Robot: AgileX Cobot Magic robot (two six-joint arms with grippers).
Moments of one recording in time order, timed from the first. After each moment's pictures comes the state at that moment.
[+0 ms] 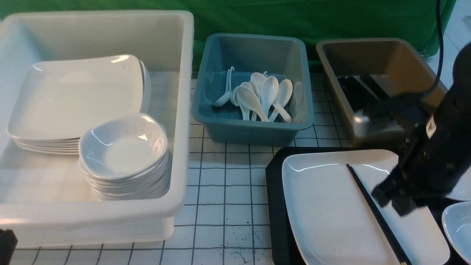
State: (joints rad) right arm 0.43 1.51 -1.06 -0.01 1.13 -0.04; left arm 0.01 0.00 0.01 -0.05 0.24 0.00
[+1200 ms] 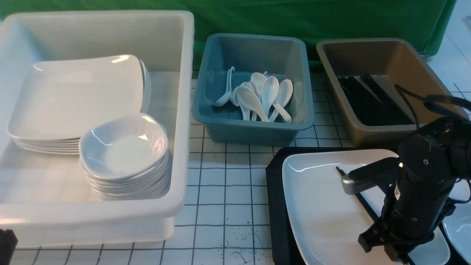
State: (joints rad) right arm 0.43 1.71 -0.90 -0.12 0.91 0.10; left arm 0.01 0.00 0.01 -0.05 0.24 -0.01
